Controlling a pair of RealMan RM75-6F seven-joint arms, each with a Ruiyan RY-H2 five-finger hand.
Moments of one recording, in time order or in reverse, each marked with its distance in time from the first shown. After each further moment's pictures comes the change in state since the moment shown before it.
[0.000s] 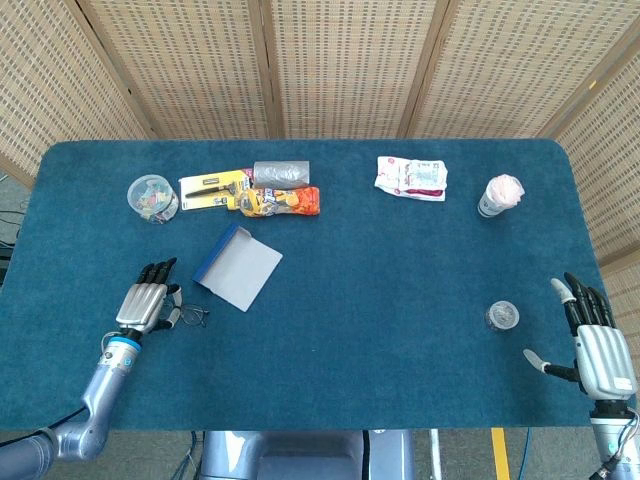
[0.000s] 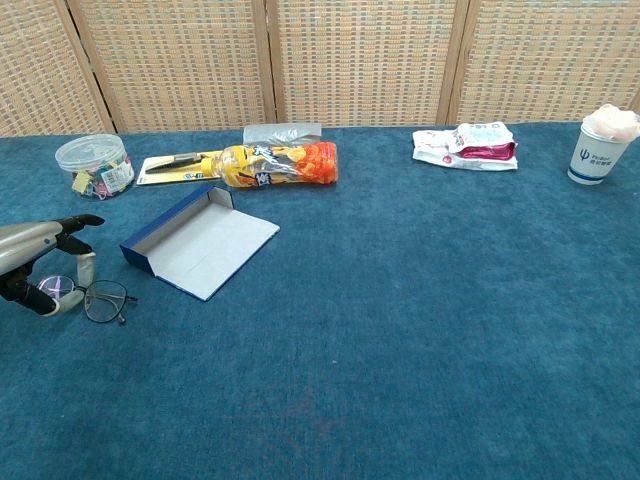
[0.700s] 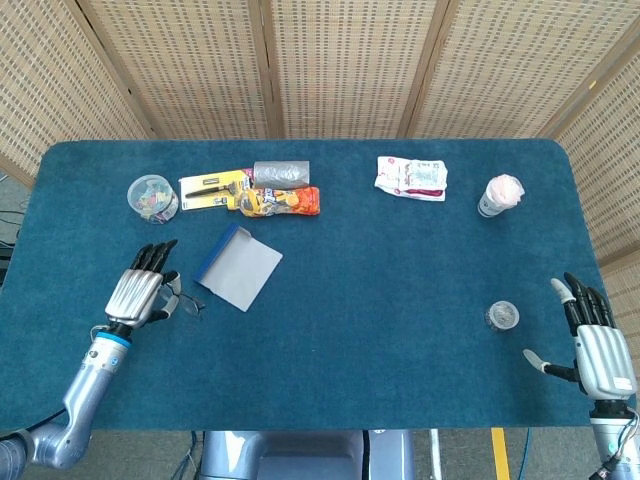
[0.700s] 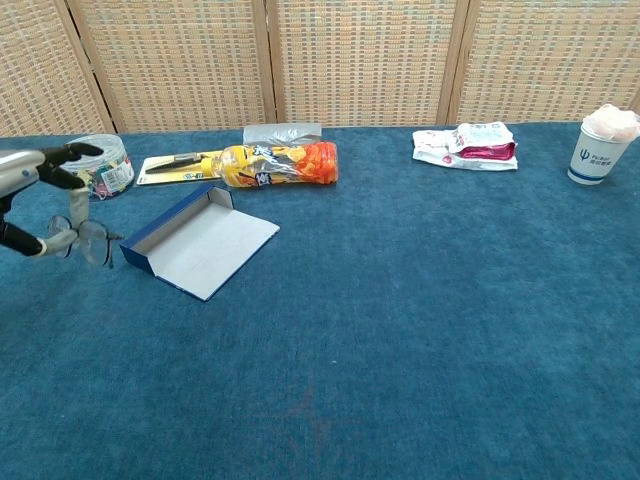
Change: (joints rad) left arm -0.011 0.162 -0.024 -0.227 0.117 0.121 0.028; right arm 0.001 0.001 -0.001 -0.001 0.000 -0.002 0.000
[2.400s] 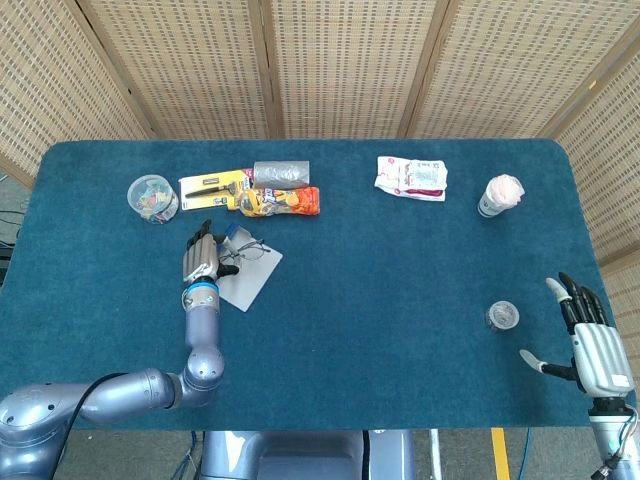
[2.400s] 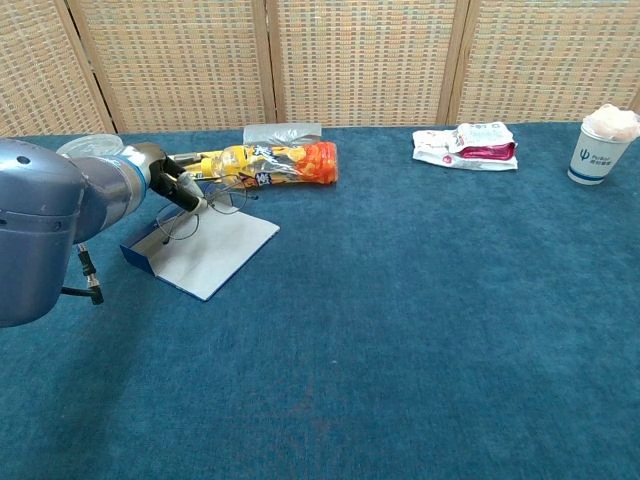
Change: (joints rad) left arm -0.451 -0.418 -0.424 0.130 -1.103 0.136 0.363; right arm 0.013 0.015 -0.006 -0.001 -0.004 -0.027 0.062
